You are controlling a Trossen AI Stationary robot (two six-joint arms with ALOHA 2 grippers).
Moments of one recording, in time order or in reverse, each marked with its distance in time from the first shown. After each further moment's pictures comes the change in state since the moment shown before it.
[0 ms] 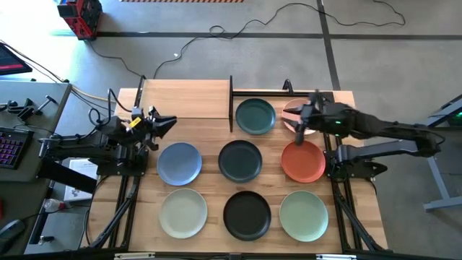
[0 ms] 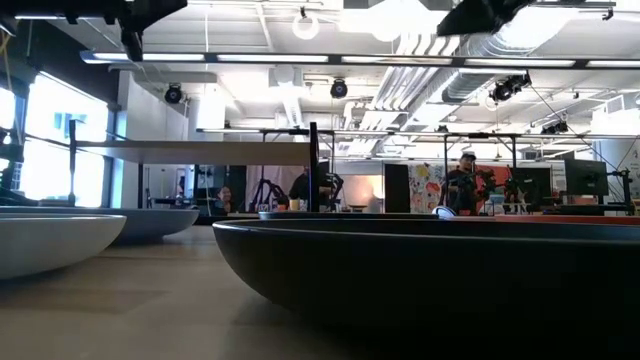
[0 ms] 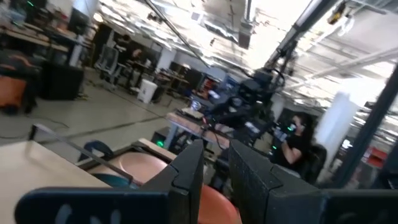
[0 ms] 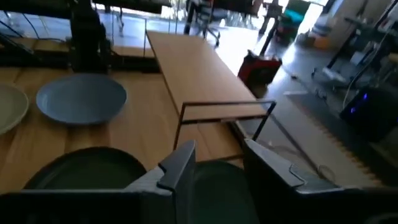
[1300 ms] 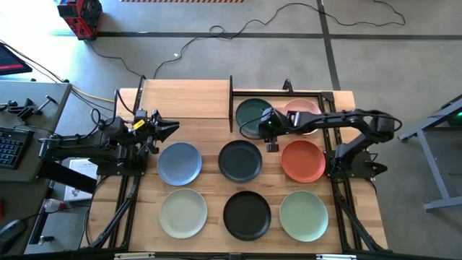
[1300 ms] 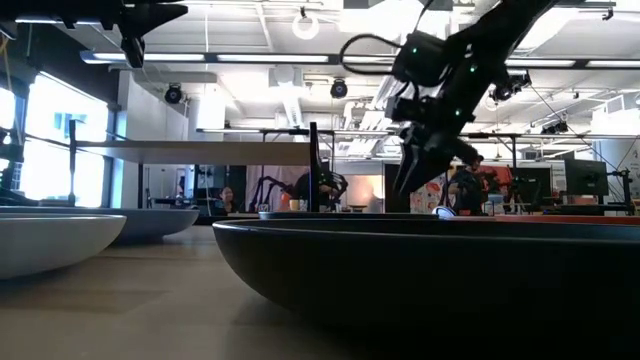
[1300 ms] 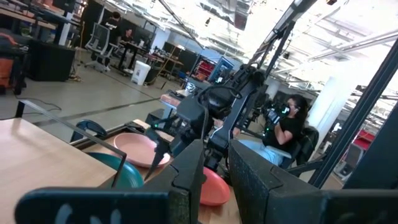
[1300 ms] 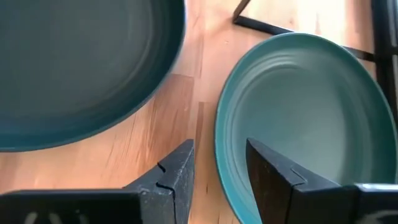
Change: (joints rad) left arm 0.000 0.000 0.000 -0.068 0.048 -0.026; right arm -0.171 0.716 -0.005 0.082 -0.240 -0.353
